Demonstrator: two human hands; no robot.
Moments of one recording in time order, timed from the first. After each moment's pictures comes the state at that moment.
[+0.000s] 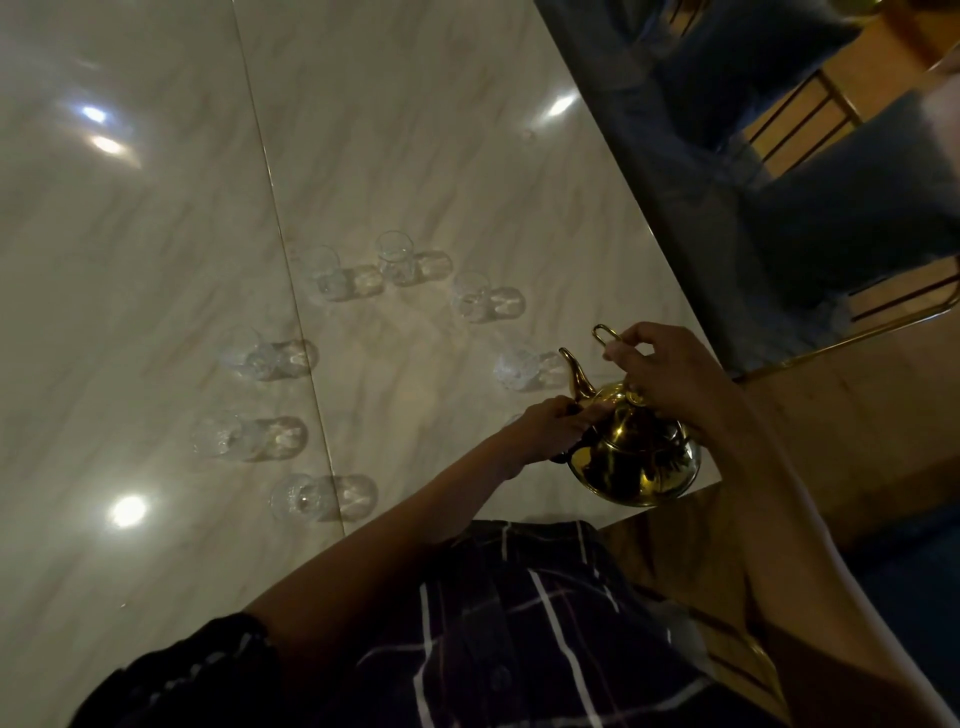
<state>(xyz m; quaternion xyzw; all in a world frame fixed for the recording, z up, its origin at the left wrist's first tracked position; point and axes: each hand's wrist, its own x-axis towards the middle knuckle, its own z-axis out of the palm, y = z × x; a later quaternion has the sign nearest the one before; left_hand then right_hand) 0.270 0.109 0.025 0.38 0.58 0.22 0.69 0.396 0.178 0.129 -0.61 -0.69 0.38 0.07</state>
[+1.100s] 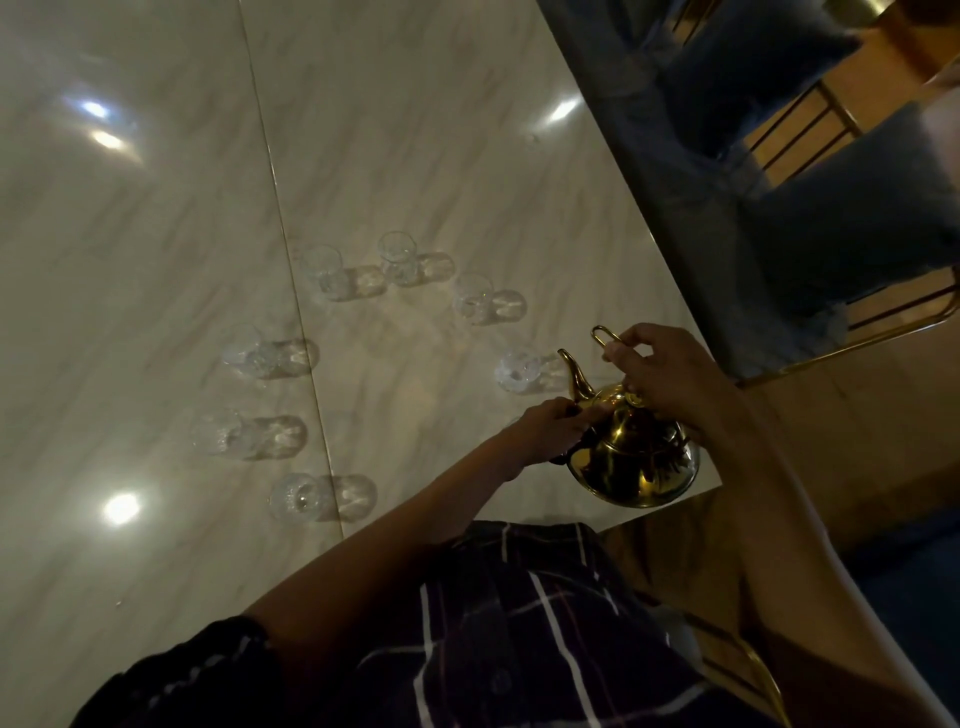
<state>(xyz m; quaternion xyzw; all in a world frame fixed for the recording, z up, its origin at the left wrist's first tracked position) 0.266 0.107 0.035 0.38 0.58 0.22 0.69 0.391 0.179 0.133 -0.60 -0.69 0.38 0.06</state>
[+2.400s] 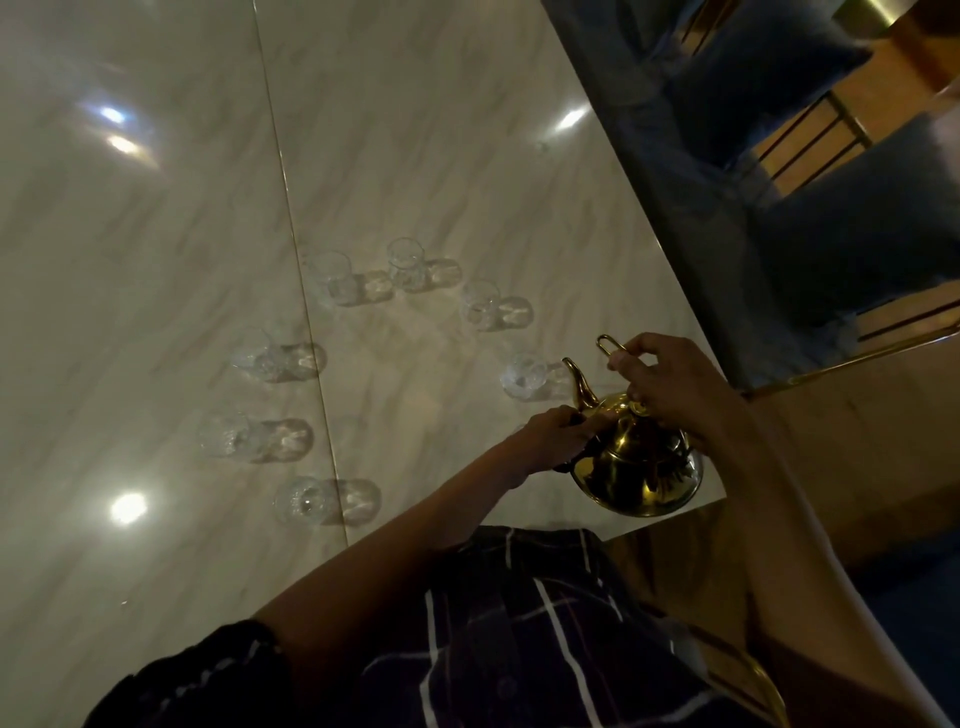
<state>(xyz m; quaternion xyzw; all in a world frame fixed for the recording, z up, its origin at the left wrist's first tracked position) 0.266 0.107 0.029 0.37 0.59 0.22 0.68 0.392 0.183 0.127 -0.60 -0.69 0.40 0.07</state>
